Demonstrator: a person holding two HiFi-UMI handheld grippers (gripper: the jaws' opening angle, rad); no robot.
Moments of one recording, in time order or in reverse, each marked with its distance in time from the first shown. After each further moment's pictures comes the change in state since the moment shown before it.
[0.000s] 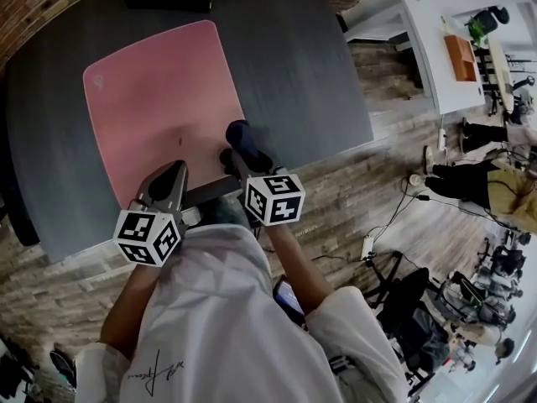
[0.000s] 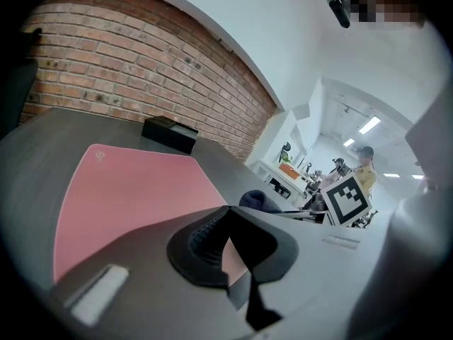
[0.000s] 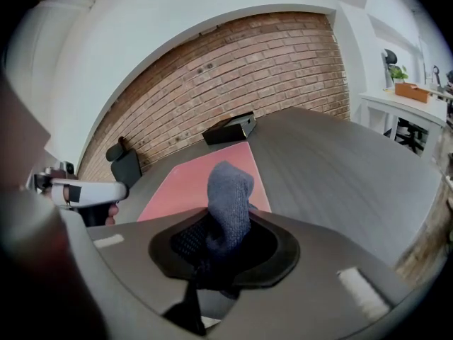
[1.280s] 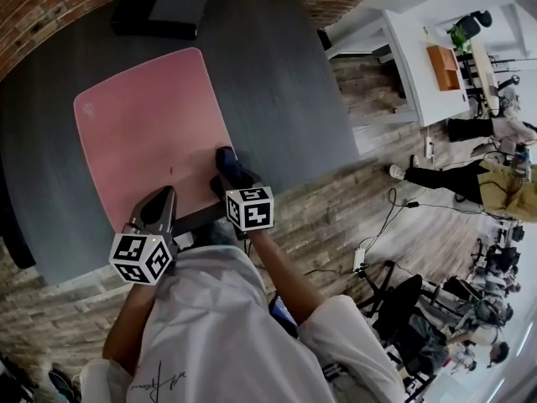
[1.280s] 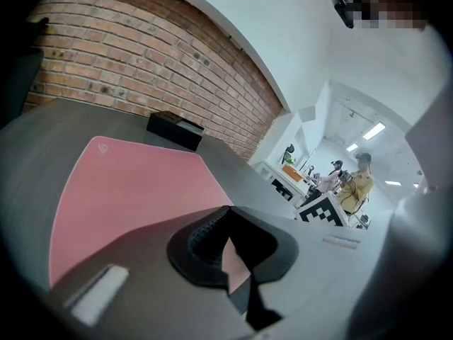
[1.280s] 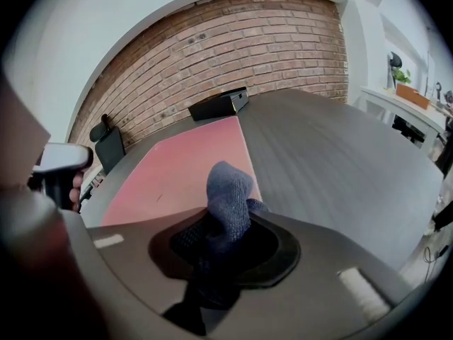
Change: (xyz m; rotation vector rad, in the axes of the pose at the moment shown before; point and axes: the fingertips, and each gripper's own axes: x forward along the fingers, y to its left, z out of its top) left arm 0.007 0.017 -0.003 -0.049 0.012 0.008; right arm 0.044 -0.031 -0.039 -0.027 0.149 -0.099
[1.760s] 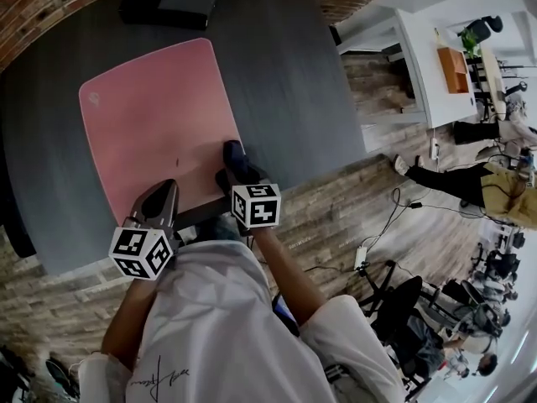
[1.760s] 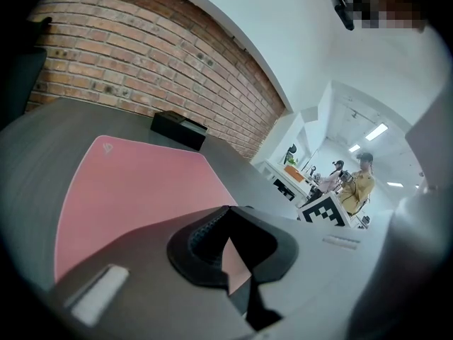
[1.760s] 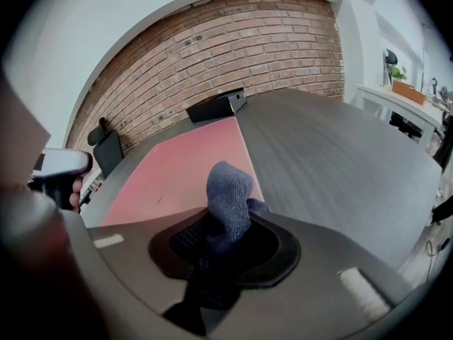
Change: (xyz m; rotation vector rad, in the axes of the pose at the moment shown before) left arm -0.003 0.009 0.001 -0.007 0.002 0.013; right arm 0.001 0.002 0.002 0.027 -0.012 -0.008
